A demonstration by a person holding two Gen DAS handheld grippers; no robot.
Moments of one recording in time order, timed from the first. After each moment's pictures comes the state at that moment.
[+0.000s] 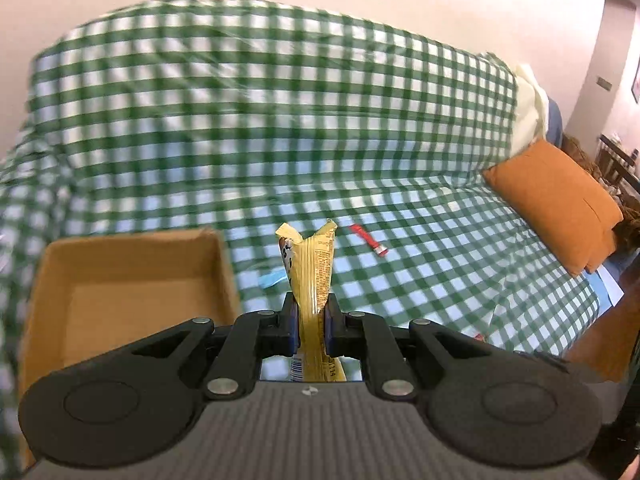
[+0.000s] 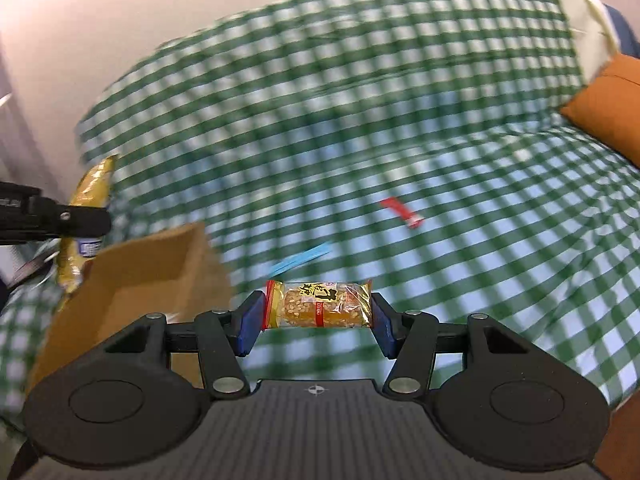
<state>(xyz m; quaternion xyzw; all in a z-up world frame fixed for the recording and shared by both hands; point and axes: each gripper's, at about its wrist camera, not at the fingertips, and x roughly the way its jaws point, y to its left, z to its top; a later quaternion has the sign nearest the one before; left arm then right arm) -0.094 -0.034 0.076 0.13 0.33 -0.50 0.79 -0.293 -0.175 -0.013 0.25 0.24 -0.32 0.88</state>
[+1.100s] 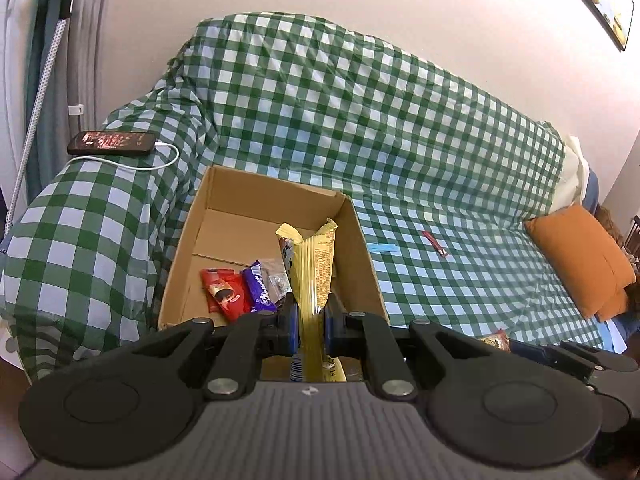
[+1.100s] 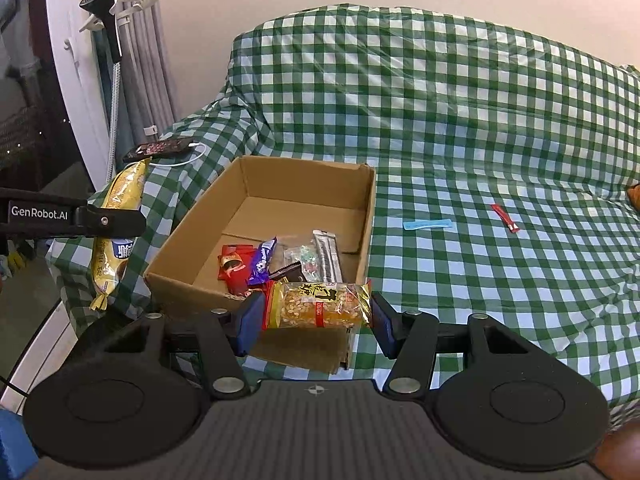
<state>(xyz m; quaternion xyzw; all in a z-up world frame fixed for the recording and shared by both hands) -0.082 0.195 0.070 0.03 0.35 -0.42 0.84 -0.269 0.028 0.037 0.12 0.31 -0.22 0.92</state>
